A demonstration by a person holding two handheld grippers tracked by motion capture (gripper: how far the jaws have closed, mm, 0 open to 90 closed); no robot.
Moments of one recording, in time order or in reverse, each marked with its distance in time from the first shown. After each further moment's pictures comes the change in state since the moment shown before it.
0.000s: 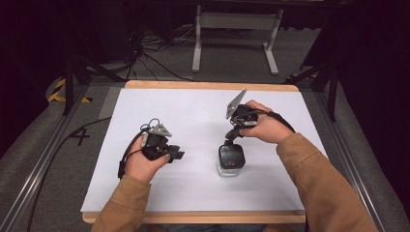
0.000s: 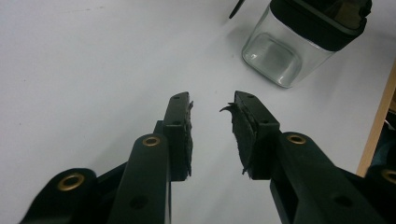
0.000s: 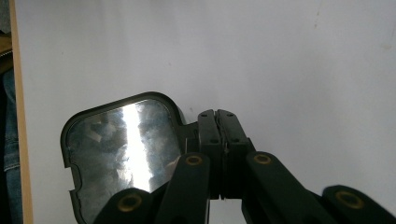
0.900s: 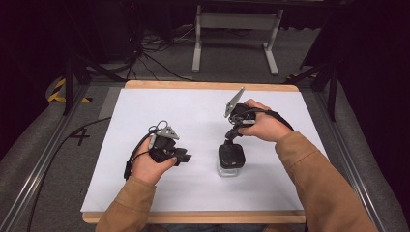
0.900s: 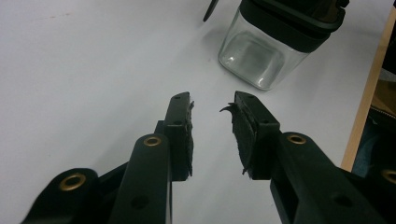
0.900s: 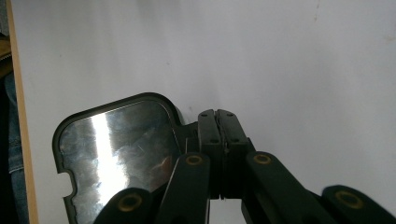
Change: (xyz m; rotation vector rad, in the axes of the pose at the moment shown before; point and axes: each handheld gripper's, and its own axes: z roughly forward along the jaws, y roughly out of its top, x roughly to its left) left arm -0.015 0.007 0.011 0.013 -0.047 0.037; right arm -0.003 0.003 0.002 0.019 0.014 0.037
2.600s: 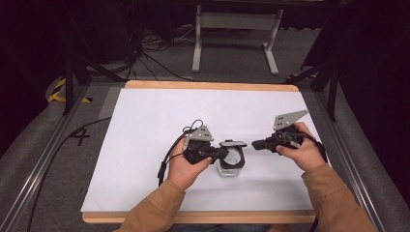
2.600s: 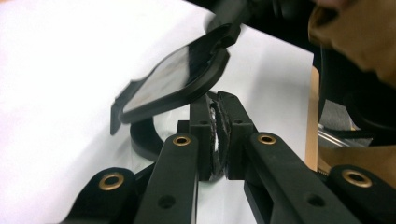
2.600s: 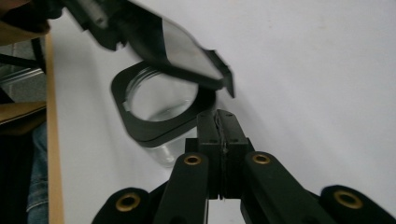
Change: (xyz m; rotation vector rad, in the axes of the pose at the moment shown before) left arm -0.053 0.048 0.048 -0.238 -0.154 0.112; right arm 0.043 -0.124 -0.026 -0.444 -0.084 0.166
